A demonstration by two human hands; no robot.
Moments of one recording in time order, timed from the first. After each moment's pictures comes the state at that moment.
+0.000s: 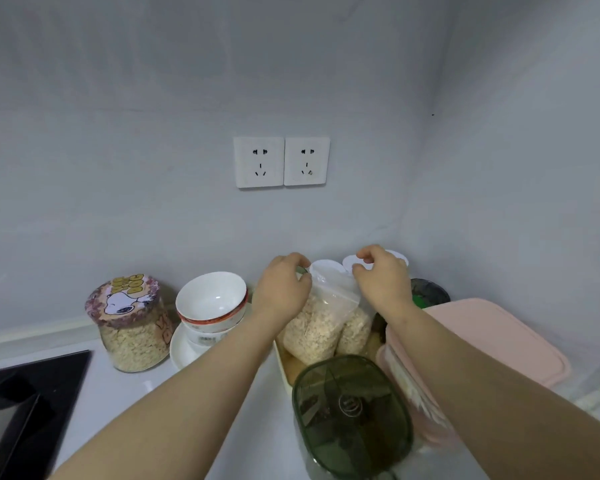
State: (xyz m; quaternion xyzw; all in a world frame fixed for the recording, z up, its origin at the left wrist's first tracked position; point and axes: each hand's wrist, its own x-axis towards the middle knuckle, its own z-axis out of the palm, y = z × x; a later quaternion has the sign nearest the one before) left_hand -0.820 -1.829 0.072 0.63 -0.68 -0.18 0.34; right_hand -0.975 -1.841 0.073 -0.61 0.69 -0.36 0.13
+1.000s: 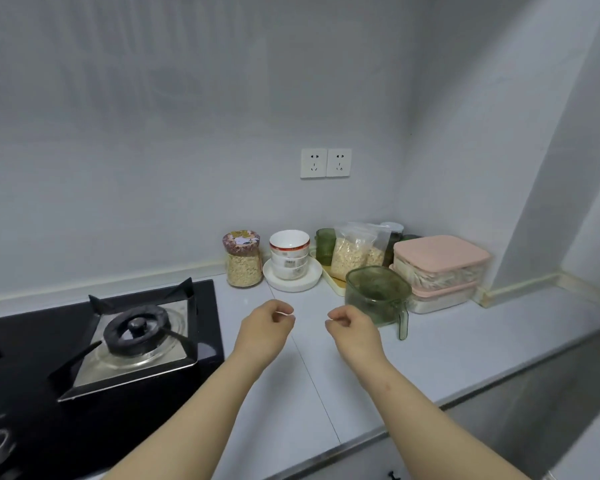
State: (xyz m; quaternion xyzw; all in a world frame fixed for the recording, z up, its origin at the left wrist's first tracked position) left_hand -0.657 -1.477 0.055 0.62 -0.58 -0.36 0.38; right_hand -0.801 -1.468 0.048 -0.52 0.65 -0.43 0.35
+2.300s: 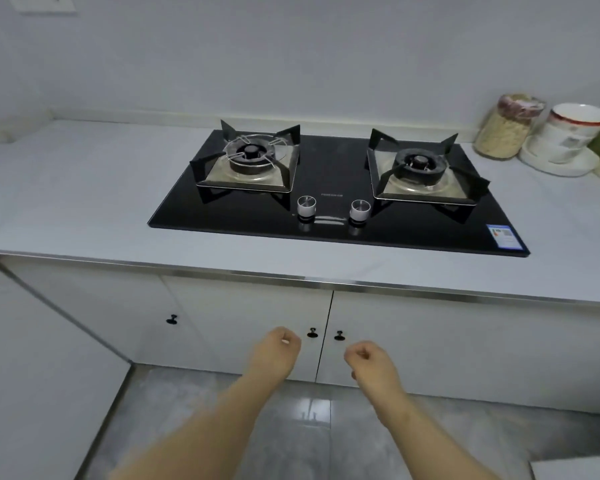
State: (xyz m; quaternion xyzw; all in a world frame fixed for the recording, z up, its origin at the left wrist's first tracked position) left_hand -0.262 -1.125 -0.124 0.80 -0.32 -0.42 0.27; right_hand -0.416 -1.168 -0.137 -0.53 0.62 -0.18 0.55
